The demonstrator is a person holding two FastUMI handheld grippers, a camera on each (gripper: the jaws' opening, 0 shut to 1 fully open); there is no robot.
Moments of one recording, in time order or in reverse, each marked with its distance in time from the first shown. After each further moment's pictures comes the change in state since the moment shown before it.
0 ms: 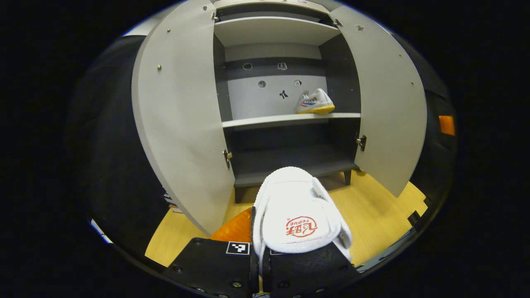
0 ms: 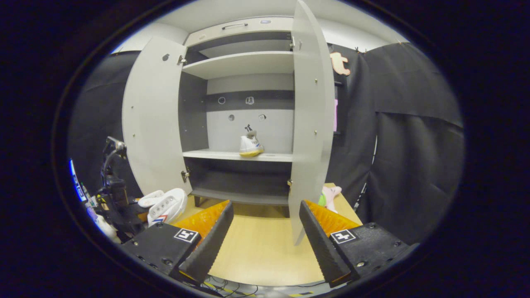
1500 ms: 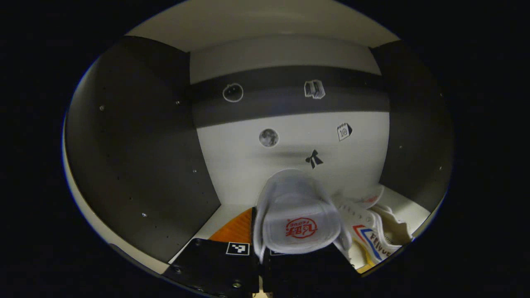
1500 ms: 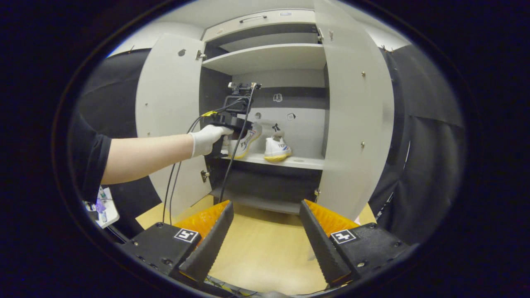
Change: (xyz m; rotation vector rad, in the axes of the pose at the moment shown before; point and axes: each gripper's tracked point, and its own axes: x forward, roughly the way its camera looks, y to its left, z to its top) left arm 0.341 -0.001 0.175 0.017 0.037 0.109; right arm 0.049 0.013 0.010 -0.059 0.049 0.174
